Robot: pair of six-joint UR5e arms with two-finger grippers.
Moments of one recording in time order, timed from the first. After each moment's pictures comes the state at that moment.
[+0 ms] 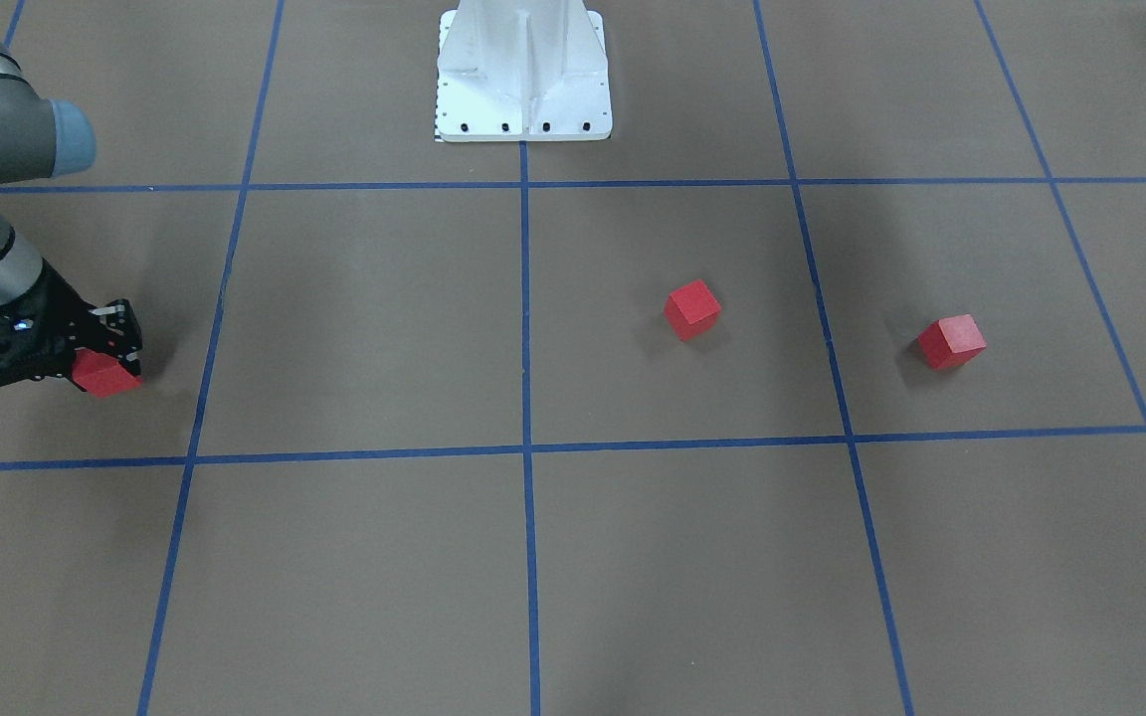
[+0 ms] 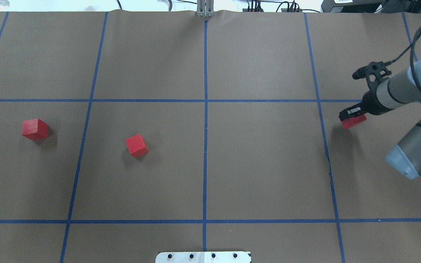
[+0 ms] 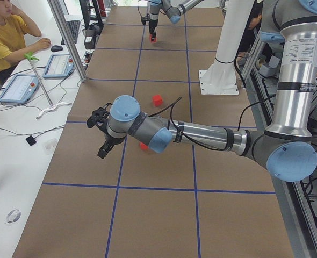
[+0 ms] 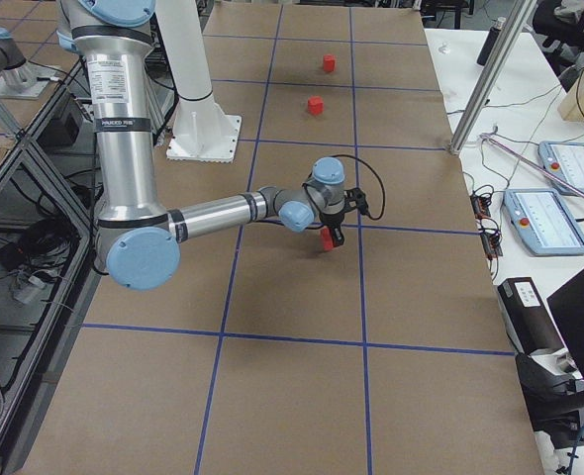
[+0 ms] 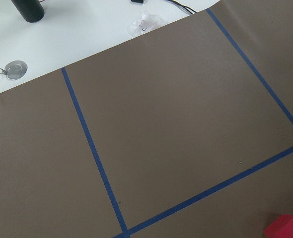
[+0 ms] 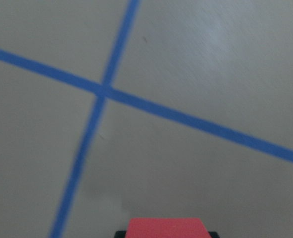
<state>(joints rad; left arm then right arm) -1.58 -1.63 -1.66 -2.00 -2.40 0.03 0.90 -1.40 1.67 -1.17 2.06 0.60</state>
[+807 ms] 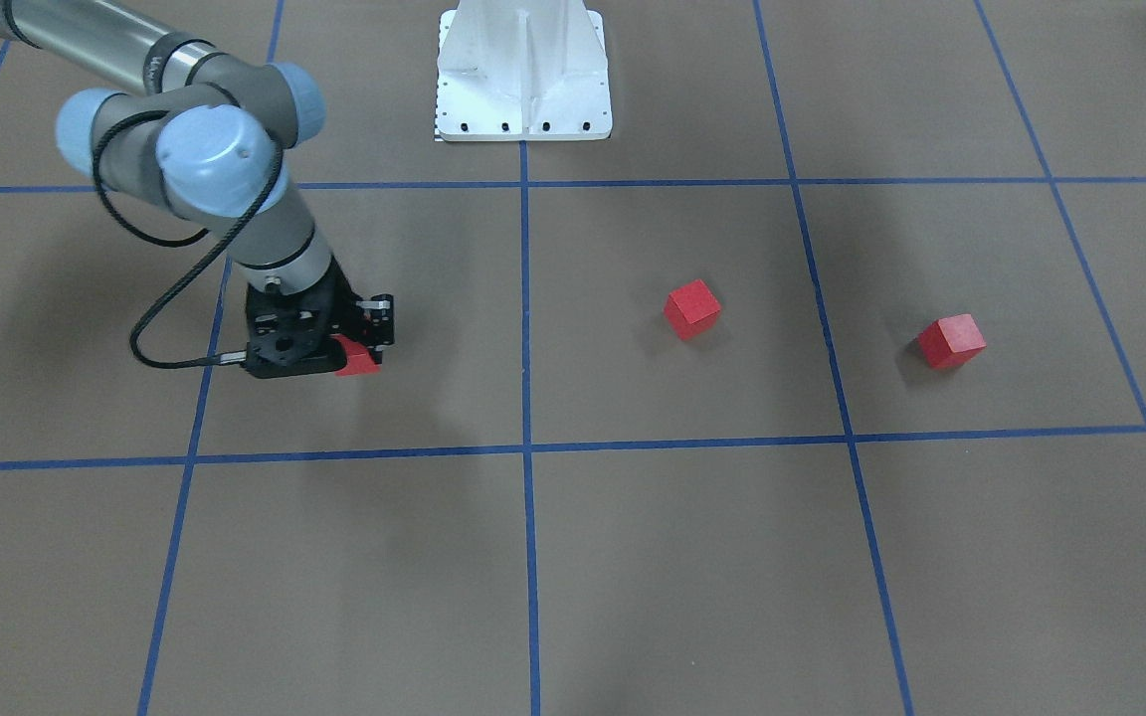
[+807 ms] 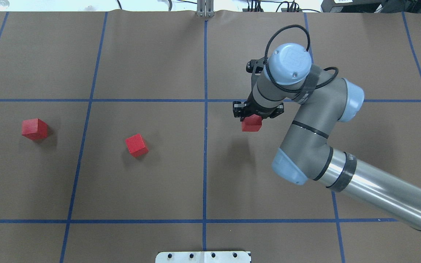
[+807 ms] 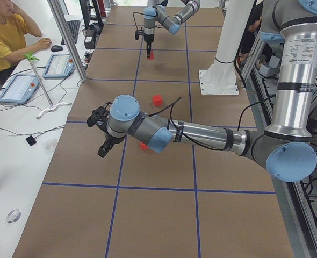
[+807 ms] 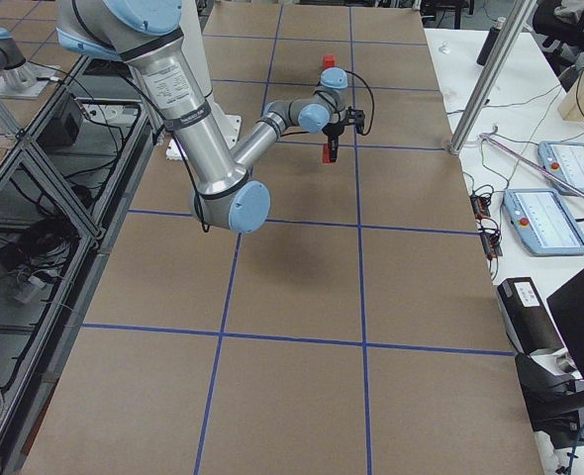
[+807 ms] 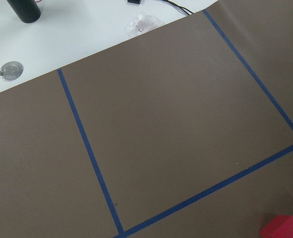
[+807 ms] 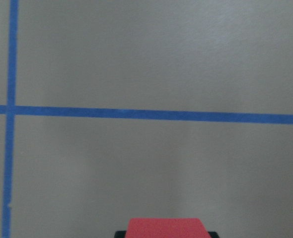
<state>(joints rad) -1.58 -1.63 -1.66 -2.00 -2.41 0.03 0.62 -0.93 1.64 -1.51 1.93 1.17</state>
